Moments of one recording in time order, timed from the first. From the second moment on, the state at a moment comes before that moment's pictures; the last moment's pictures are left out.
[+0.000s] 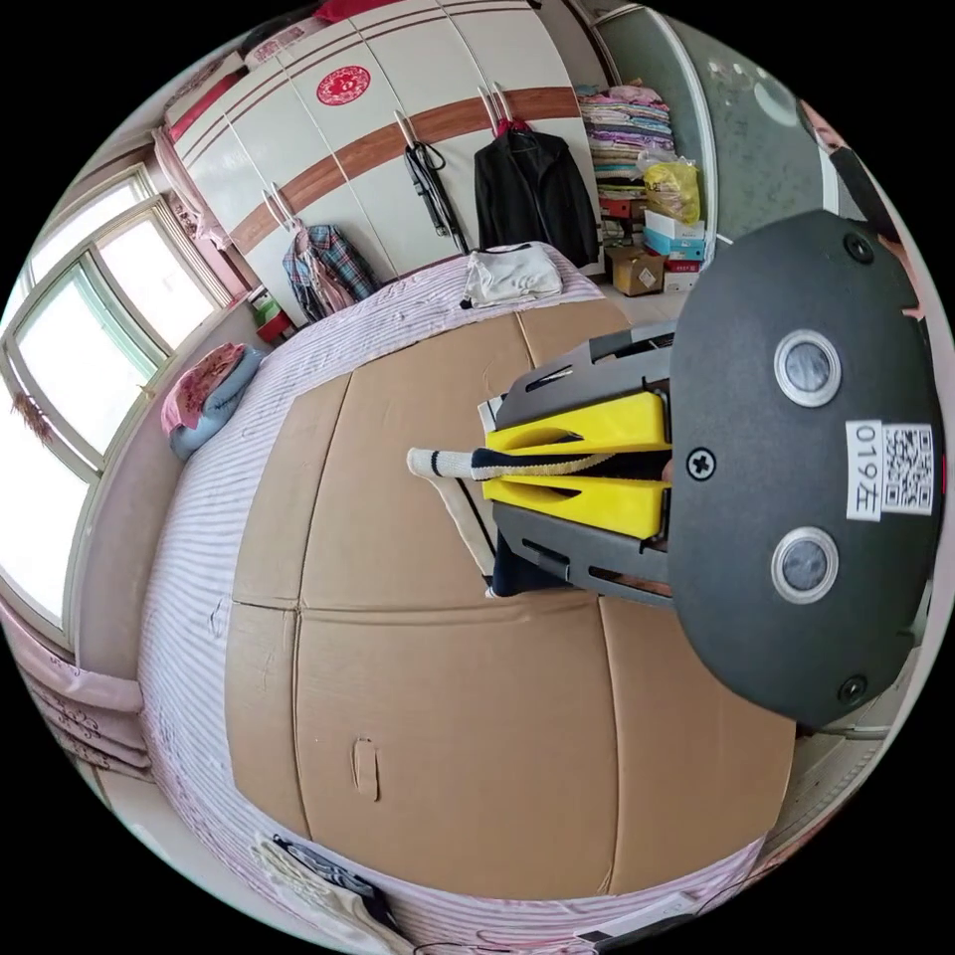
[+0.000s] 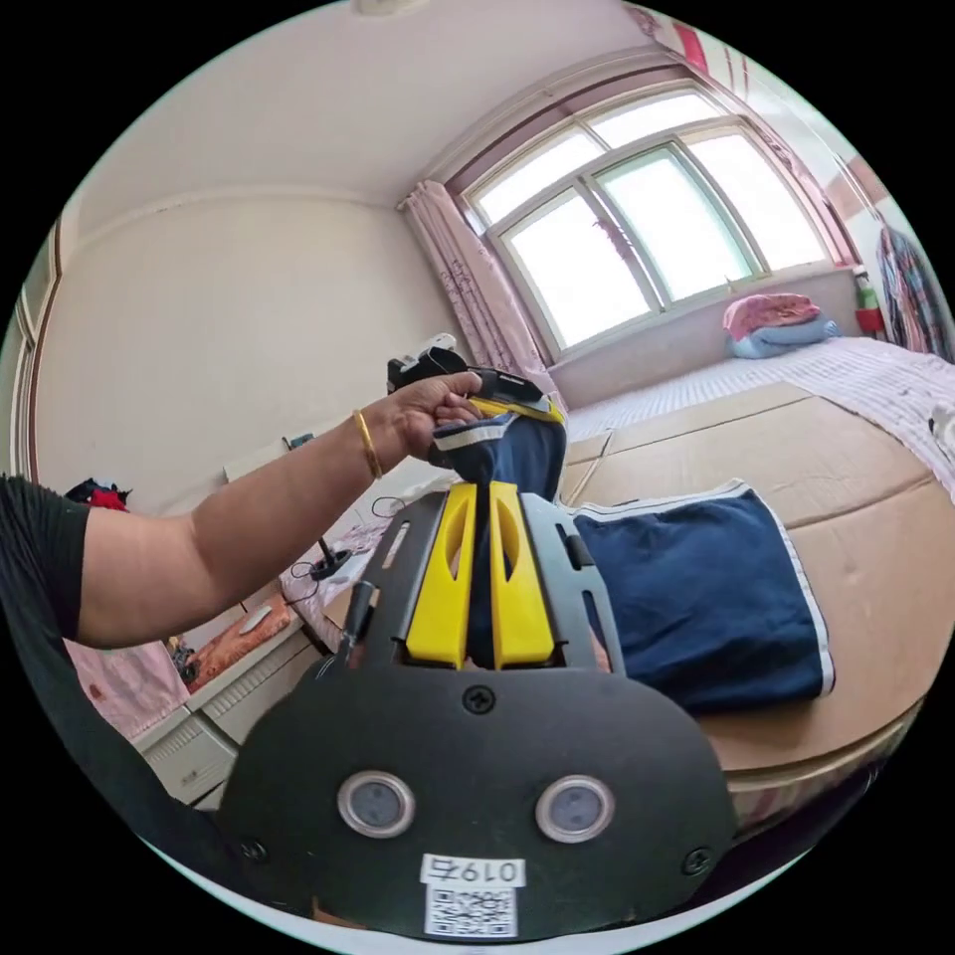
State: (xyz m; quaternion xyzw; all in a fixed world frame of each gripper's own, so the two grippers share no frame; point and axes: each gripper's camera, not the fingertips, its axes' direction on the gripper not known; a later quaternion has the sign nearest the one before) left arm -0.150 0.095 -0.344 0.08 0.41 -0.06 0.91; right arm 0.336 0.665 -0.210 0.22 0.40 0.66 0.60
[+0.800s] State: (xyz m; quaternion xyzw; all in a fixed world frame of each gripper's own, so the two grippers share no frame) left arm 0.217 0.030 -0.393 -0.02 0.22 0.02 0.98; right arm 0.345 0.460 -0.531 0.34 0.38 0.79 0.34
